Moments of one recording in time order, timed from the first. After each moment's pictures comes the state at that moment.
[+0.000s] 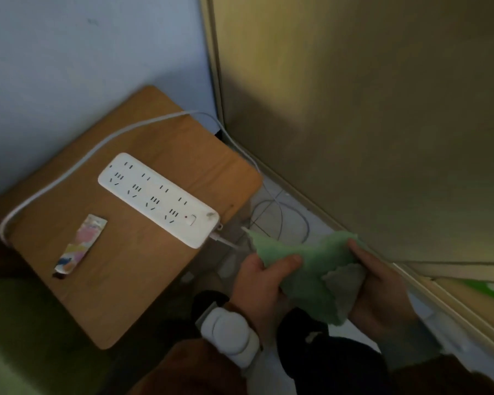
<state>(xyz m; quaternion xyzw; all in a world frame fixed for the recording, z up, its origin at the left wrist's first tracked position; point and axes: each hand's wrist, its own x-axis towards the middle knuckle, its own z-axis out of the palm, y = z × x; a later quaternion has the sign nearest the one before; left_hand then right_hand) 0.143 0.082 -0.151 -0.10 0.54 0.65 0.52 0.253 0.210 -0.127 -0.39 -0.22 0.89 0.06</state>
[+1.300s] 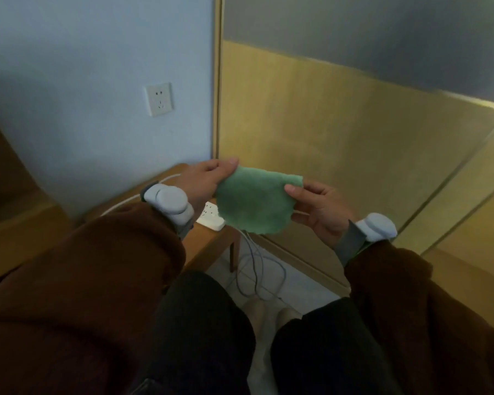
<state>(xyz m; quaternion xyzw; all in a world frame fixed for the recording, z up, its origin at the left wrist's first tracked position) 0.095 -0.077 0.037 0.30 0.66 0.61 0.31 0.291 0.070 0.031 -0.27 -0.59 0.72 0.24</state>
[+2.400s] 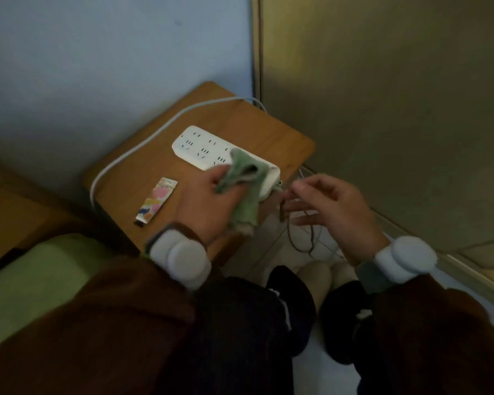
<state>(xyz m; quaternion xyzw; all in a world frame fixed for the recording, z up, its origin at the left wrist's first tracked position) 0.035 -0.056 -0.105 0.21 0.81 0.49 0.24 0.175 0.100 -0.137 -0.31 -0.63 0.70 0.12</state>
